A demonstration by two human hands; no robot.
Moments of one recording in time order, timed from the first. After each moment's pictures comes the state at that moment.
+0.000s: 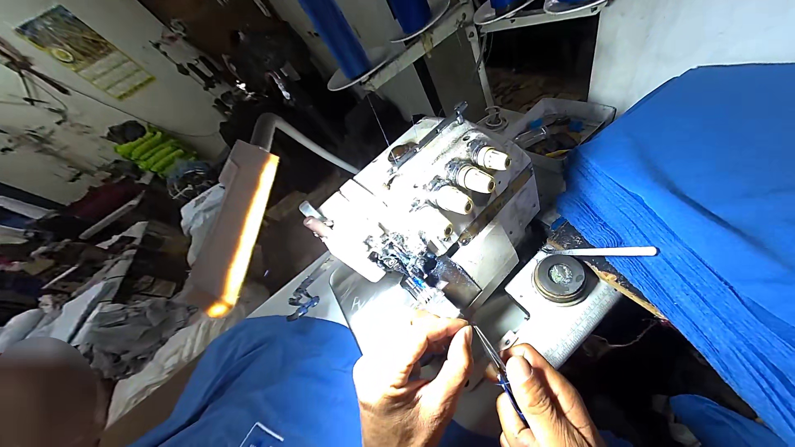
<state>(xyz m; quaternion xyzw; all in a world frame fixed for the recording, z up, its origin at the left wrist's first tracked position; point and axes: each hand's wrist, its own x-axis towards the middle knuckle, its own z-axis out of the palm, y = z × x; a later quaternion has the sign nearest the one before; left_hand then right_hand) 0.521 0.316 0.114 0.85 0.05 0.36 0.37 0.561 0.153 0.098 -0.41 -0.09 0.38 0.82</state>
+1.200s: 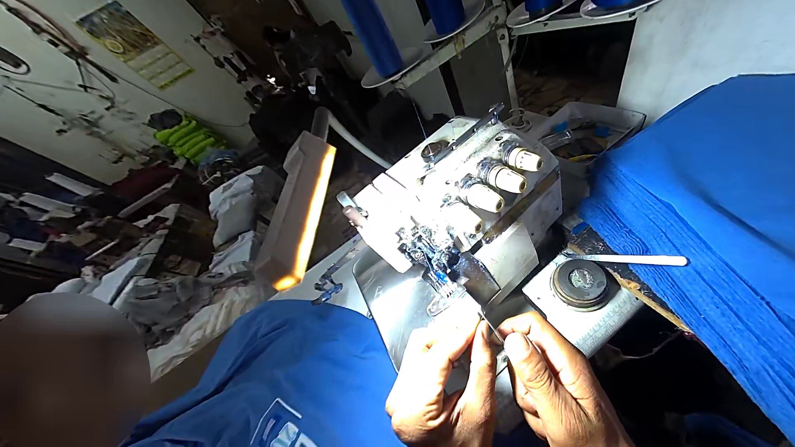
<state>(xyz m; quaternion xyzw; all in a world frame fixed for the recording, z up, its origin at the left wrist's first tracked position) 0.525 0.281 0.096 0.78 0.13 0.53 0.30 0.589 0.169 0.085 -0.52 -0.28 0.26 0.76</state>
